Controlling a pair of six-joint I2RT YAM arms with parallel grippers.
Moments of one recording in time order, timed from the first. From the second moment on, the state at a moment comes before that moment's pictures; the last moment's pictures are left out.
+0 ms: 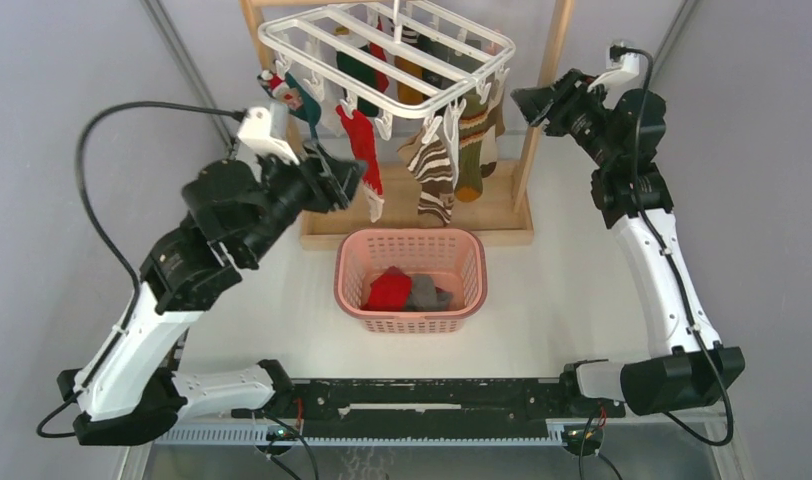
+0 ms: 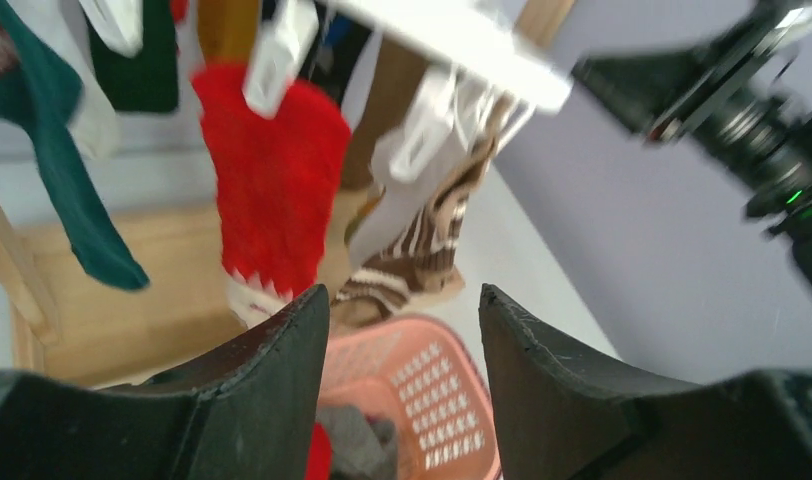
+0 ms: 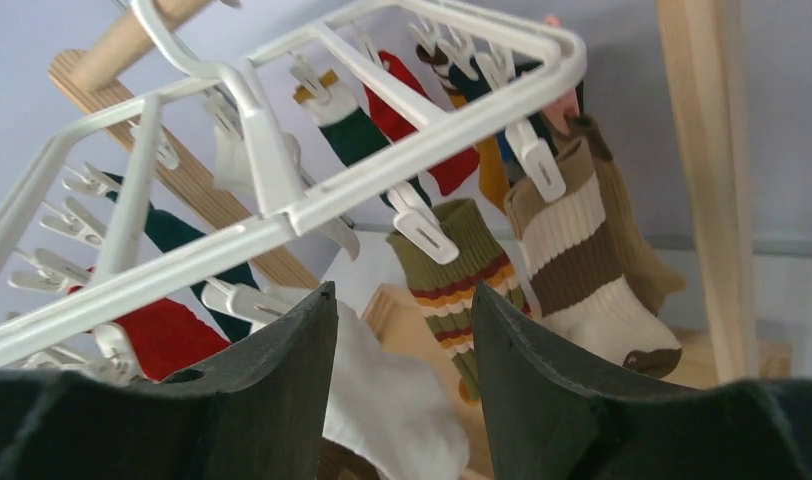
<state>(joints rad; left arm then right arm) -0.90 1.06 1.62 -0.66 -0.37 -0.42 0.12 1.28 1.48 -0.11 -0.37 0.55</state>
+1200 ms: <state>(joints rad) -0.52 1.54 2.14 -0.72 -0.30 -0.38 0.04 1.32 1.39 -0.07 -0.48 0.68</state>
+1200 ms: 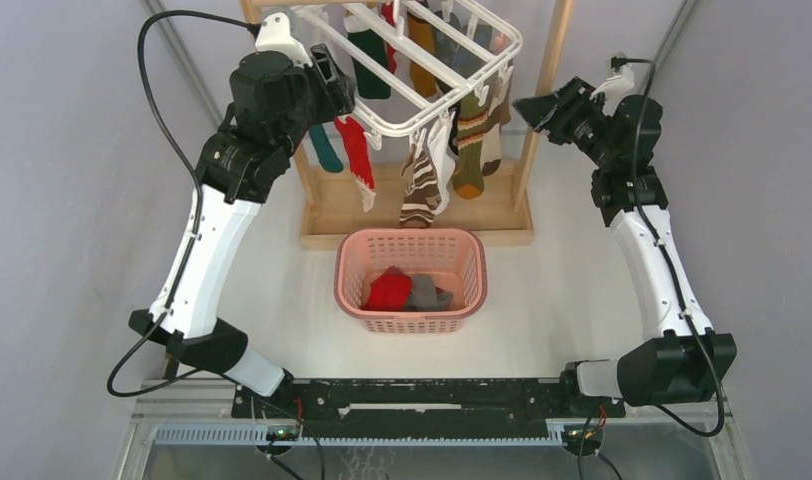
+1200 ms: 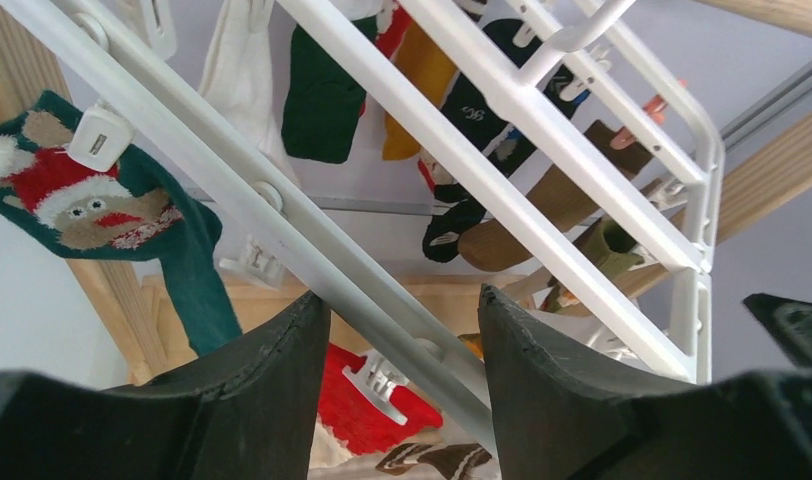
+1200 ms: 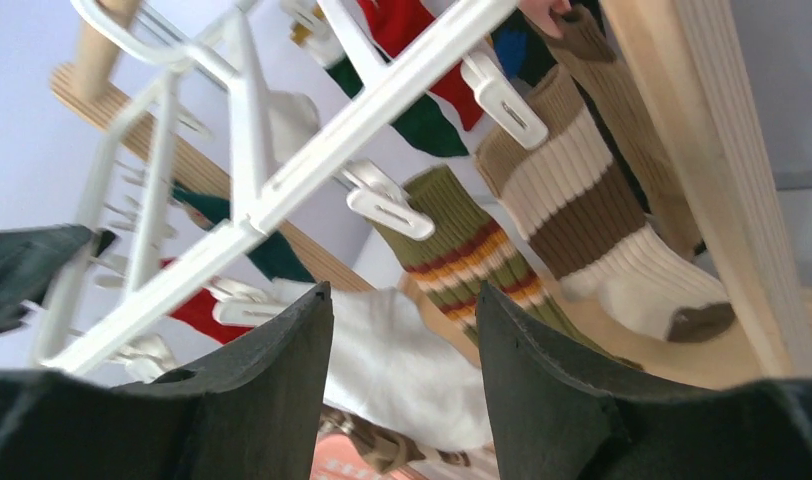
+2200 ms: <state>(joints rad) -0.46 1.51 1.98 -0.63 -0.23 -0.39 0.20 1.60 1.56 0.27 -0.30 1.14</state>
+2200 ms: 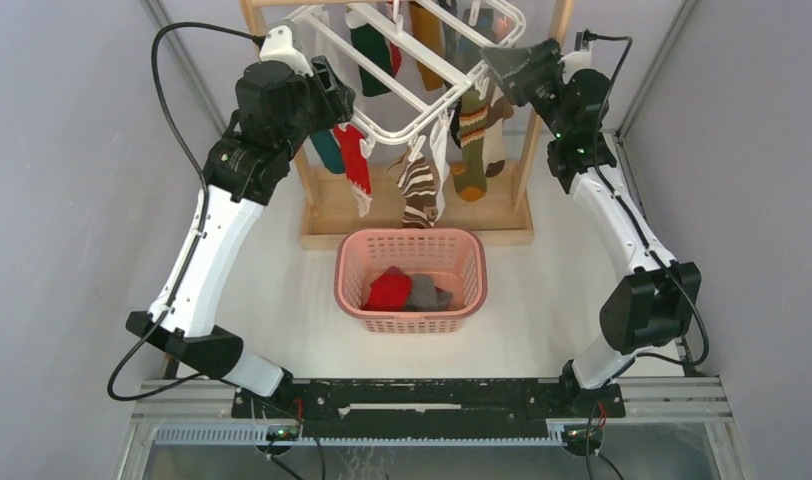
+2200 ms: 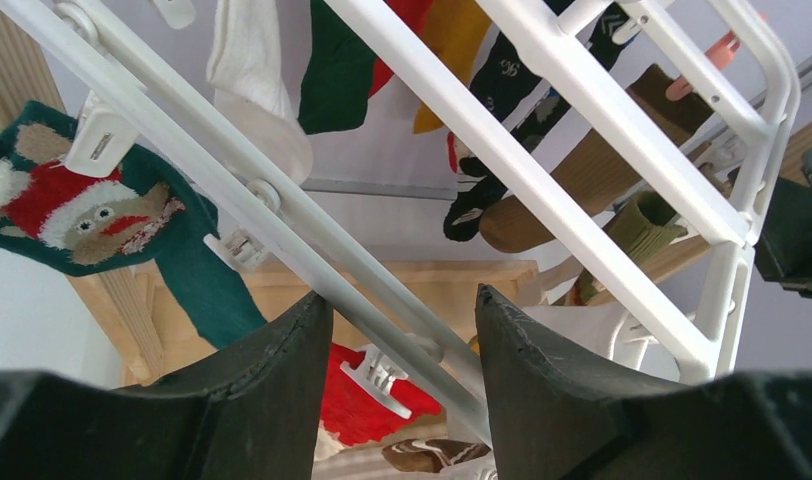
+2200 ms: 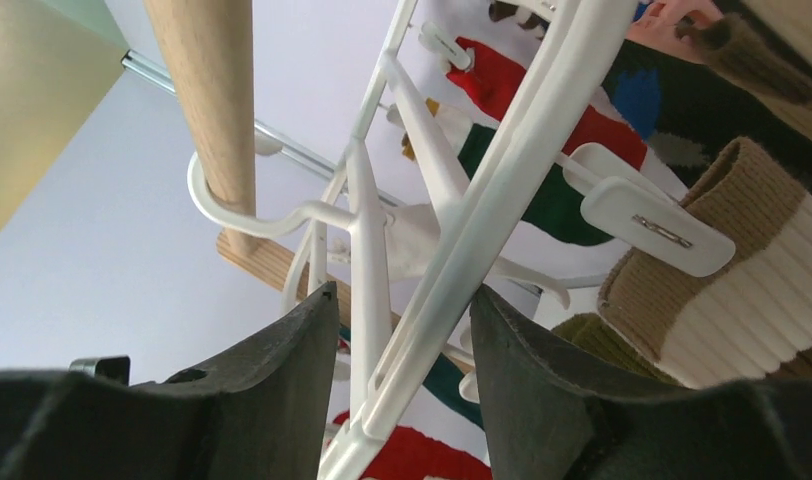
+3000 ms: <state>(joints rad) -0.39 1.50 1.96 -0.64 -0.19 -0.39 0.23 1.56 1.57 0.23 -0.18 1.14</state>
